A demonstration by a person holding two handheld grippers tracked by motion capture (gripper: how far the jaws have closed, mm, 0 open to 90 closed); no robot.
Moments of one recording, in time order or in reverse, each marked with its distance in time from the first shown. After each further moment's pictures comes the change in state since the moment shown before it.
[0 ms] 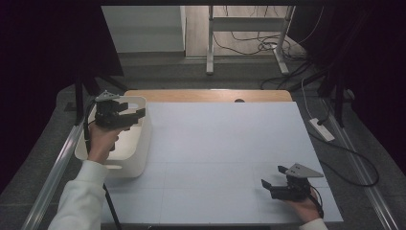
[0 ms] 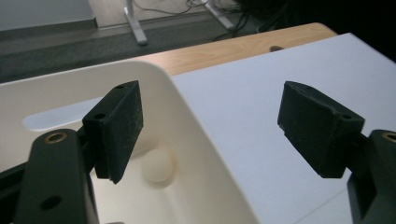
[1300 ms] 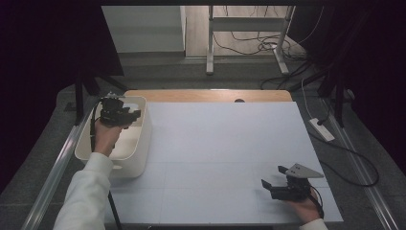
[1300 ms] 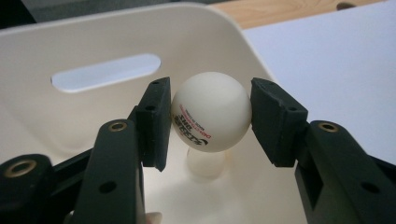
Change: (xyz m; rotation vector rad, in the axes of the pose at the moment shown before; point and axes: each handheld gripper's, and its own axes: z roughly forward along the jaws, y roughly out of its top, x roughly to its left) left arm 0.030 -0.007 0.042 0.193 0.159 -0.045; right arm 0.000 0.000 -0.001 0.000 0.000 0.000
